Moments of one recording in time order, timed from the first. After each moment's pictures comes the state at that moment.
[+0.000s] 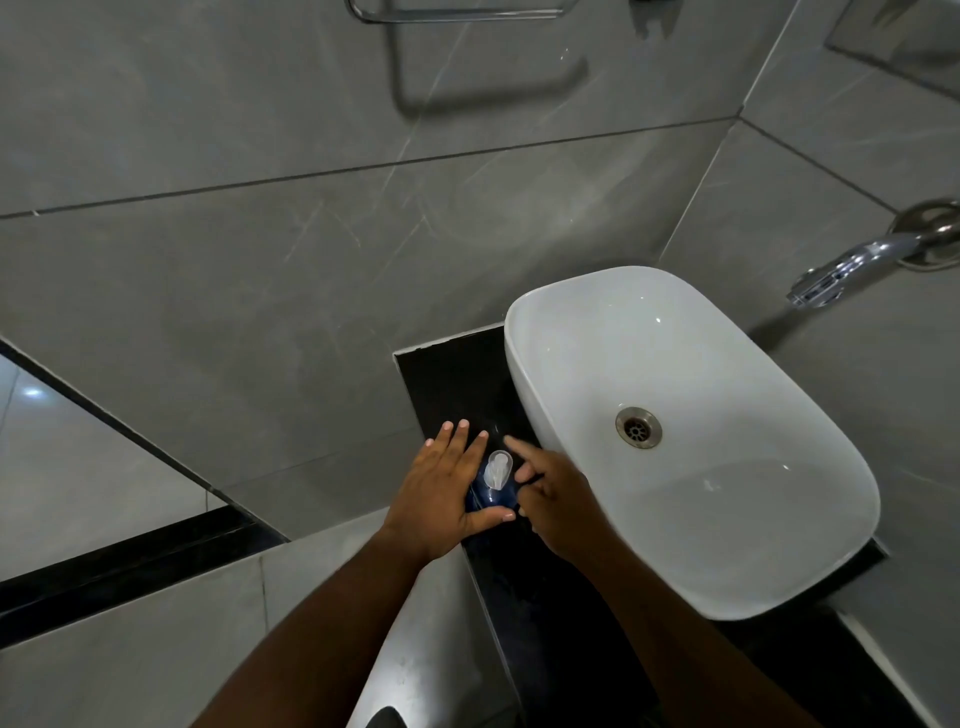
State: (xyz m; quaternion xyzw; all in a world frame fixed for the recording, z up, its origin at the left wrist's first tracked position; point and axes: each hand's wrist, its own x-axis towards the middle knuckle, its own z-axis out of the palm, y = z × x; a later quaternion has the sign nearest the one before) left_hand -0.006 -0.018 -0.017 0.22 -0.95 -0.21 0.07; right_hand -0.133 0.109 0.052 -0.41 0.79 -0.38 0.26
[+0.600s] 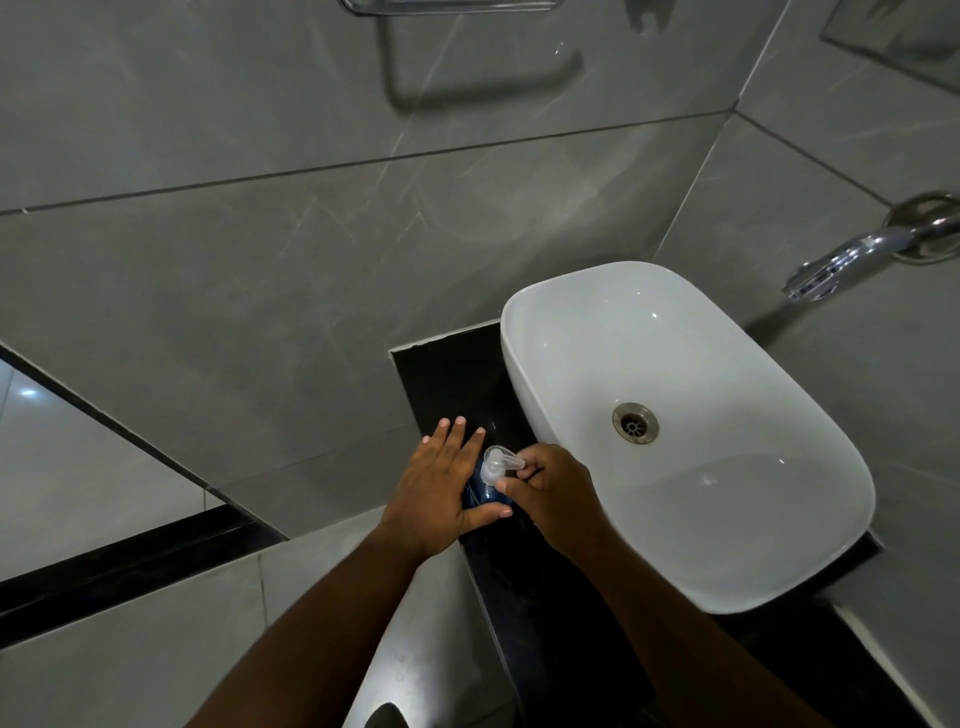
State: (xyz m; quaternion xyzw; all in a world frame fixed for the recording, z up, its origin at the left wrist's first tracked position) left_hand -0.006 -0.018 -0.017 0.22 -0.95 -0.22 0.07; right_hand -0.135 0.108 0.046 -0.41 0.81 -0.37 0.20
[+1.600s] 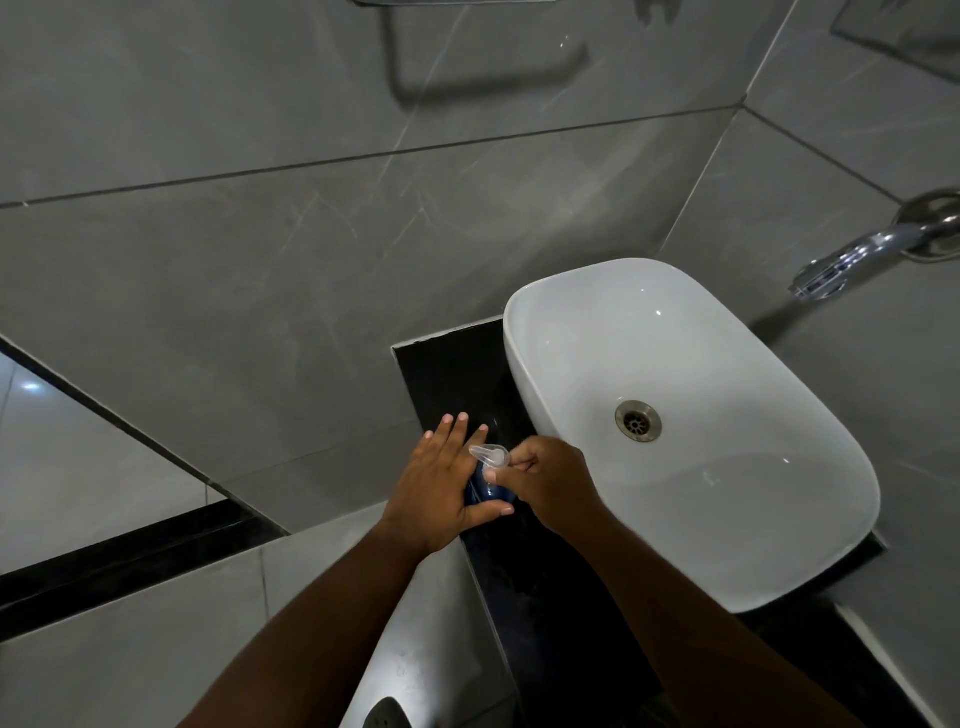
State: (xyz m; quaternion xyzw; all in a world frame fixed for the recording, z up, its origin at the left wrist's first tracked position) left_hand -0.007 -0.019 -0.018 0.21 -0.95 -0.22 0.08; right_hand -0.140 0.095 0.048 -0.40 0.81 -0.36 0.24
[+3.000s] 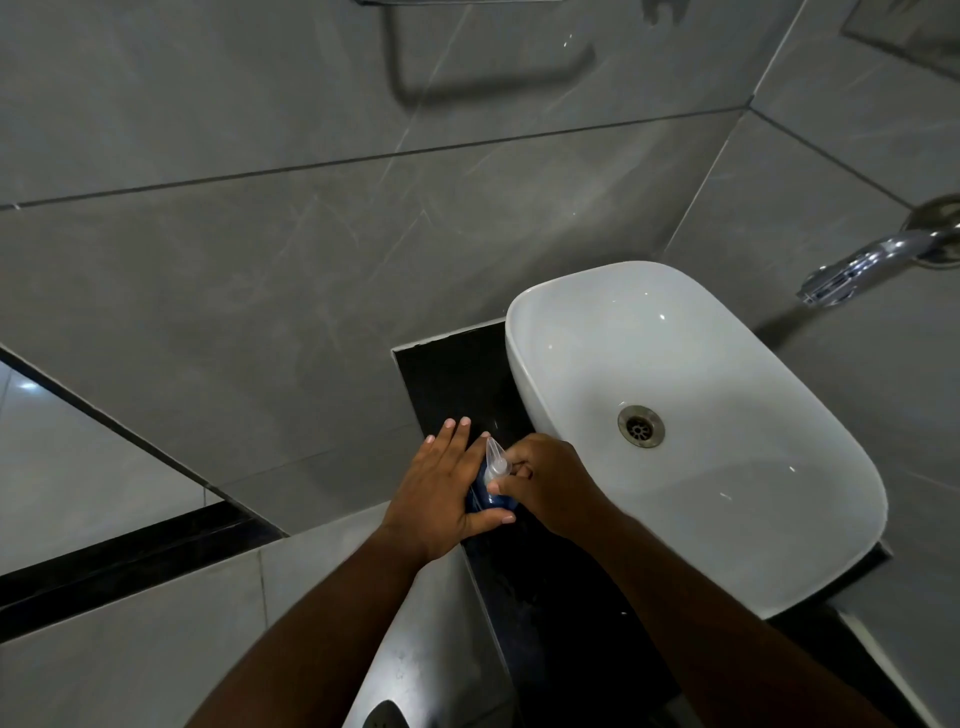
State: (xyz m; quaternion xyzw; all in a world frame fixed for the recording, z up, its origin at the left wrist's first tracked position) left_hand -0.006 -0.021 -0.017 0.21 -0.95 -0.21 0.06; right_hand -0.149 0.084 0.054 -0.51 0.78 -0.28 0.24
